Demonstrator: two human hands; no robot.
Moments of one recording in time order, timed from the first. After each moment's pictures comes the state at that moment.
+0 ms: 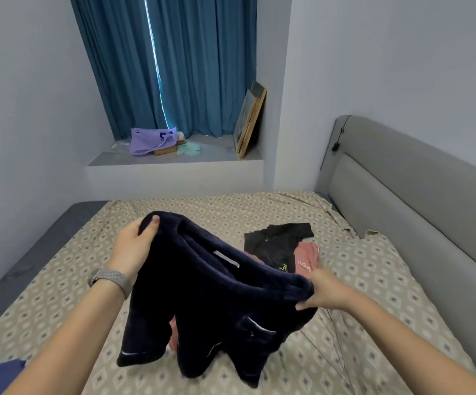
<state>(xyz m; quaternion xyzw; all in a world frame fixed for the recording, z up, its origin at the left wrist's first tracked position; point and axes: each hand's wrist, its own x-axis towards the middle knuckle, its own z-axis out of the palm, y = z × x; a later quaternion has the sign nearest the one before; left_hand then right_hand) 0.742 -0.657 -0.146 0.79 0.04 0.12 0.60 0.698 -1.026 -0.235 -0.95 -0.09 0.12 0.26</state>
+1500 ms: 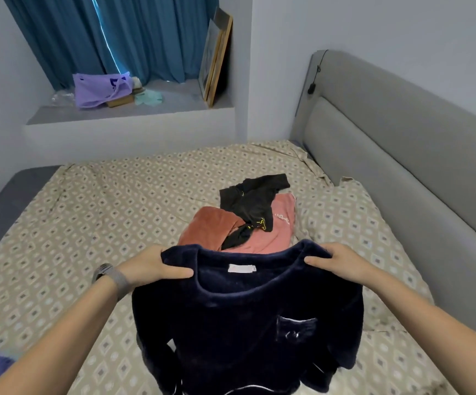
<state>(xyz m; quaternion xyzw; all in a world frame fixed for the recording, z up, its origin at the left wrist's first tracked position) 0.758 -0.691 -0.238 0.81 -0.07 -0.34 0.47 0.668 -1.086 -0.272 -0.89 0.10 0.15 0.42</state>
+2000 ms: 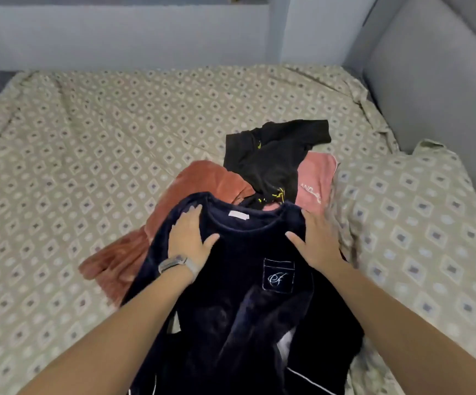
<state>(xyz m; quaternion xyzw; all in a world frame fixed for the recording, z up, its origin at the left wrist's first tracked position) 0.938 -0.843 -0.544 0.96 0.02 -0.10 0.27 0.912 -1.122 -0.550 -0.97 0.11 0.12 0.17</state>
